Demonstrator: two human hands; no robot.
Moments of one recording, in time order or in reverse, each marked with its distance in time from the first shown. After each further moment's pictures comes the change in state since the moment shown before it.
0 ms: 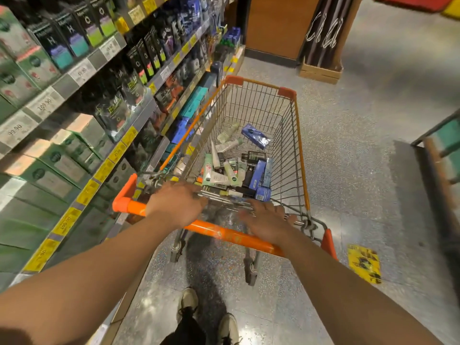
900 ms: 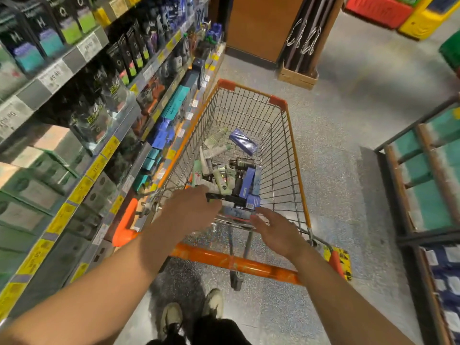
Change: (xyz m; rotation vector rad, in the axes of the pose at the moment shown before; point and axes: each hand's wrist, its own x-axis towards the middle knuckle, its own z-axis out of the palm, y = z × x) left_hand 0.060 0.002 -0.043 -0.202 -0.161 0.102; right_hand 0.032 -0.016 -0.025 0.231 0.197 0.005
